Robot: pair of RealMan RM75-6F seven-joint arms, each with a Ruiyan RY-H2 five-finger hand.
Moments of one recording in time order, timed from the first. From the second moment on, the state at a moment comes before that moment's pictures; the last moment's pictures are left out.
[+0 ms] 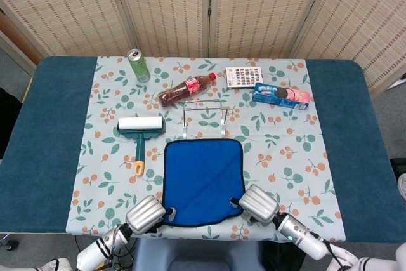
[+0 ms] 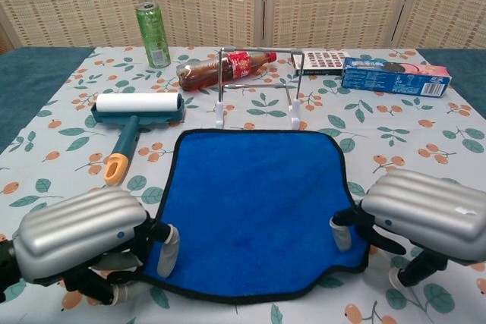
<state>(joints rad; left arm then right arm) -0.53 -1.63 0.16 -1.42 1.77 1.15 0.05 0.49 -1.55 -0.14 -1.36 -1.82 1.10 -0.10</state>
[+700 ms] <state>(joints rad) -0.57 -1.59 0.09 -1.45 1.74 1.16 -0.08 0.49 -1.52 -0.10 -1.42 -1.80 1.19 -0.07</state>
